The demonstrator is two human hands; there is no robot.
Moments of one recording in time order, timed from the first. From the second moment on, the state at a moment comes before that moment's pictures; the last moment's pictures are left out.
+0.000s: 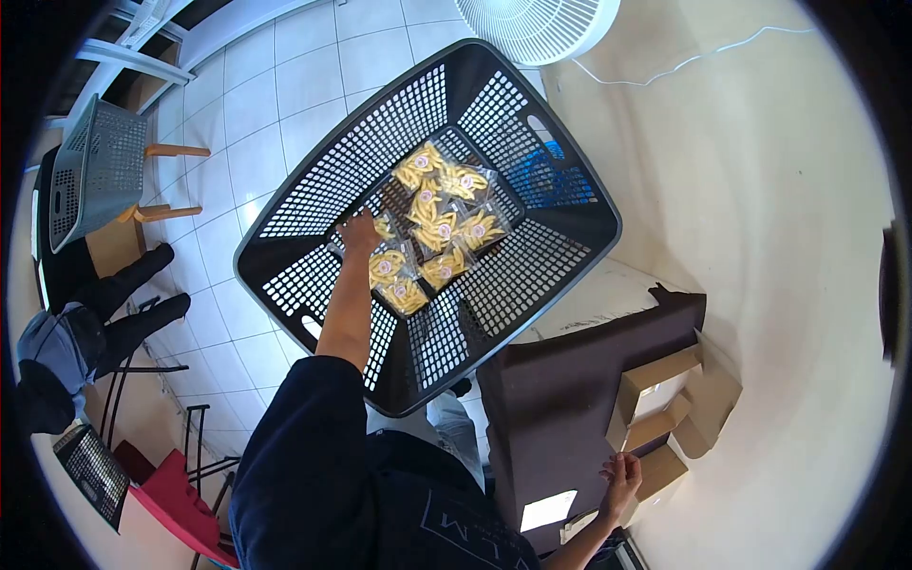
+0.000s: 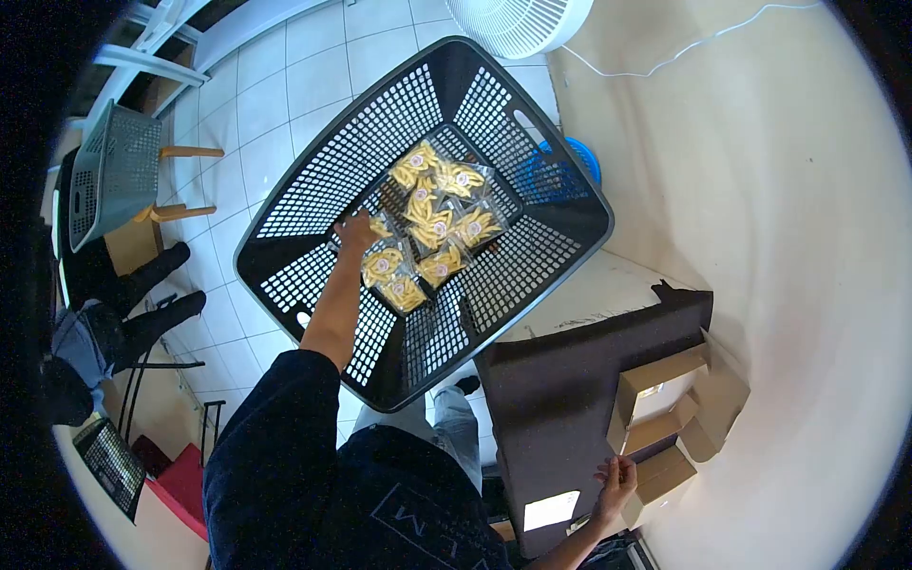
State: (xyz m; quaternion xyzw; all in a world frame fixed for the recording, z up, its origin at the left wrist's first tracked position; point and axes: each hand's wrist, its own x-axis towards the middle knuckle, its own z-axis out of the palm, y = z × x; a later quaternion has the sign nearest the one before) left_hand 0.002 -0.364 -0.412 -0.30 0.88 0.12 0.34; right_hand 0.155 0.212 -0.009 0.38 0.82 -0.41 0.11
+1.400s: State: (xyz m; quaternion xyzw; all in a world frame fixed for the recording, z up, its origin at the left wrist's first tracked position) left_hand 0.172 0.014 0.019 0.04 0.62 0.76 0.16; right_hand 0.241 0.184 0.028 0.10 0.58 -0.81 0.09
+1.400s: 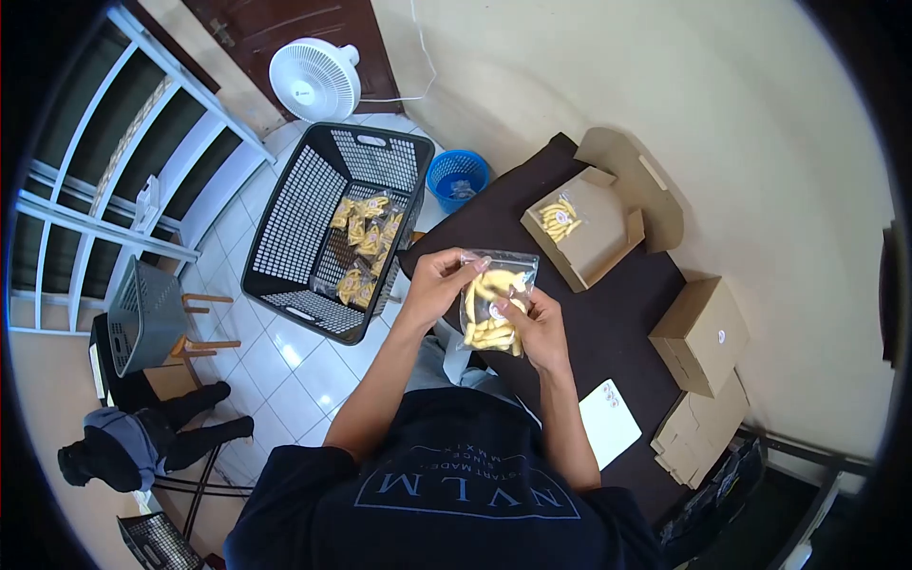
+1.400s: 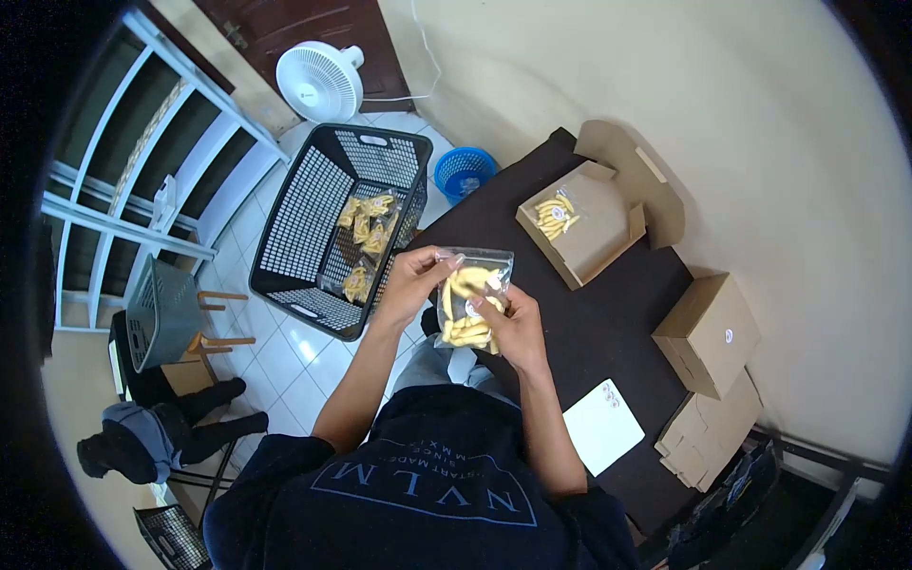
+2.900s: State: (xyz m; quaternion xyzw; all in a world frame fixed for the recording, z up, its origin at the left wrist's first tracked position) left_hand 0.176 0.080 0.013 -0.09 0.53 0.83 0.13; right_hand 0.256 0.241 -0.006 0.03 0.64 -0.77 0.10
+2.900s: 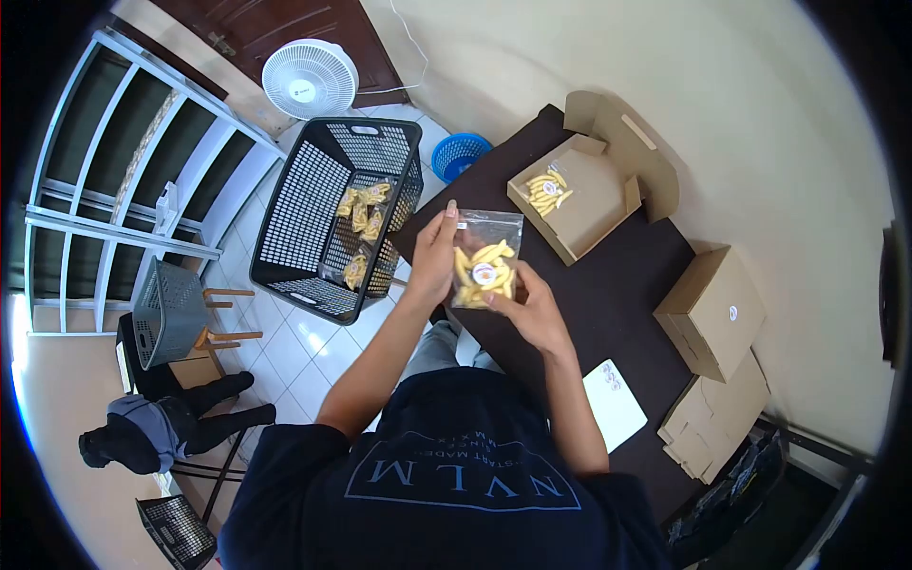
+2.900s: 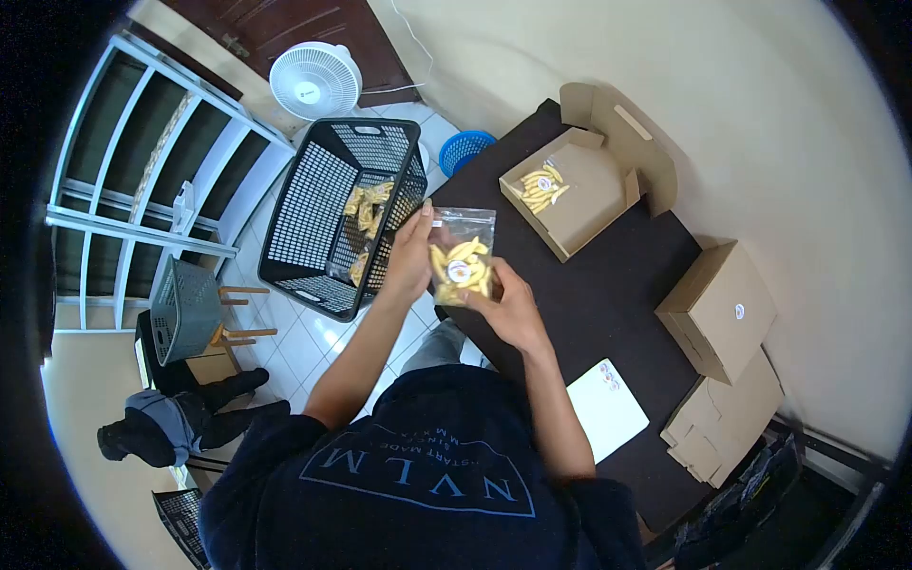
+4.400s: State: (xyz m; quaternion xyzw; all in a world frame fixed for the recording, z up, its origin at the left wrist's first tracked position) left_hand 0.235 0.008 -0.071 -0.22 0.55 0.76 0.27; right_hand -0.036 0.438 -0.081 -0.07 0.96 -0.21 0.19
